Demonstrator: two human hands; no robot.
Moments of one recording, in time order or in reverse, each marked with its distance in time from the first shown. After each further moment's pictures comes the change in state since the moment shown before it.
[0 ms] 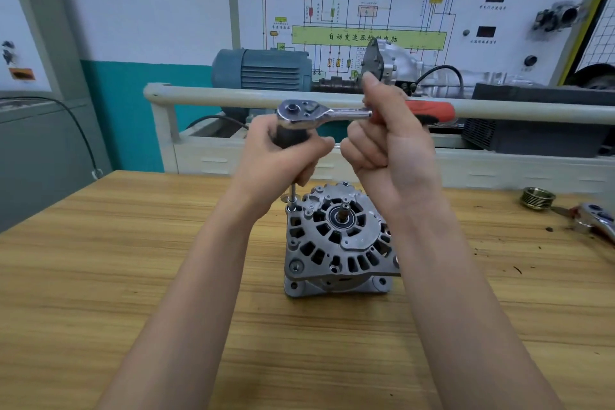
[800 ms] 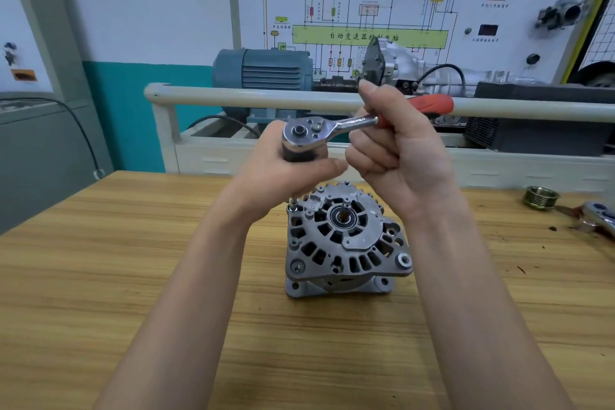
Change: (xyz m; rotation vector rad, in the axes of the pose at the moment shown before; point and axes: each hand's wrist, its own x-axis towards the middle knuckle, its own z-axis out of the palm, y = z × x) left_hand -0.004 0.006 -0.002 0.004 -0.231 -0.054; right_hand 0.001 -0.008 -0.008 -0.054 -0.077 0.103
